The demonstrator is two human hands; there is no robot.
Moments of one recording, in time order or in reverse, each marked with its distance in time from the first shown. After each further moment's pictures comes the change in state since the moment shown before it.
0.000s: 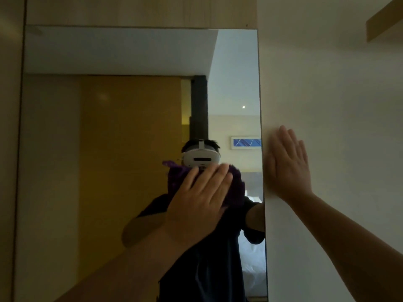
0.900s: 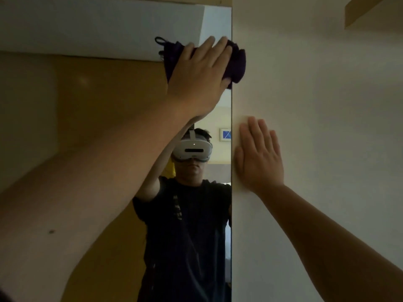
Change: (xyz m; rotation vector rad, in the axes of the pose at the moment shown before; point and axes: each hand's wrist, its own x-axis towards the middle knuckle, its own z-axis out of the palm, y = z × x) left_hand 0.216 -0.052 -0.029 0.018 0.106 -0.148; right_hand -0.001 0.016 0.003 -0.183 -0.091 -0.108
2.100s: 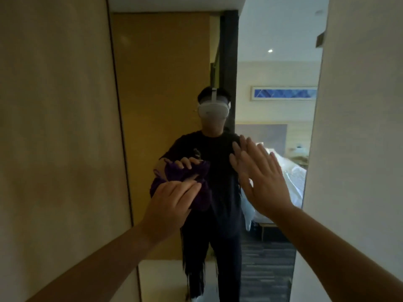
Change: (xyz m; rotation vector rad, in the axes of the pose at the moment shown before) left_hand -0.463 -0.086 -0.099 -0.327 -0.107 0.049; right_hand -0.149 -0.228 -0.064 0.284 -0.396 -0.080
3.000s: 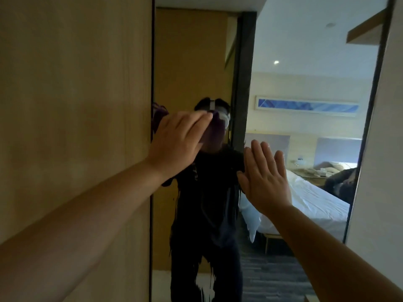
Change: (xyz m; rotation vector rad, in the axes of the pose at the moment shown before) left_hand 0.022 -0.106 0.006 0.142 0.202 0.026; right_hand -0.001 -0.057 0.123 -0.327 0.143 -0.026
